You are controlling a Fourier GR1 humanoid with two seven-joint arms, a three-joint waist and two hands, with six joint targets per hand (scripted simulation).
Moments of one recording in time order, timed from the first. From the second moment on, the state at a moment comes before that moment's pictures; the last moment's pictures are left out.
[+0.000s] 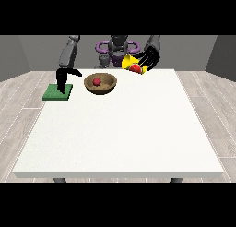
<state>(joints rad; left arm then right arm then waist) -0.67 0.04 -0.09 -1.16 -0.76 0.28 -0.01 -0.50 -0.32 -0.36 -0.66 -0.23 0.24 -0.41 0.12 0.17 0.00</state>
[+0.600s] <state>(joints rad) -0.58 0.03 0.12 -1.03 -0.35 0.21 -0.29 -0.50 -0.17 -0.23 -0.77 -0.19 0.18 -0.31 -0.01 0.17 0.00</state>
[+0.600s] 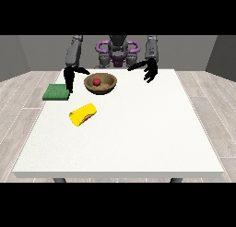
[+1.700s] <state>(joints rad) -0.60 0.02 0.02 -1.17 -0.31 0.14 -0.19 -0.47 -0.12 -0.28 -0.60 -0.22 0.15 -0.54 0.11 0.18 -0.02</state>
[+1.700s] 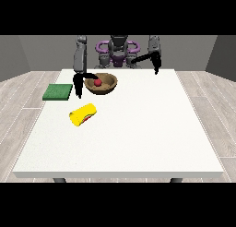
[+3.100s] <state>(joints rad) -0.50 0.12 0.13 -1.08 -0.22 0.08 -0.24 -0.58 -0.10 -0.14 -0.60 -0.10 -0.16 -0.06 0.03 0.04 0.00</state>
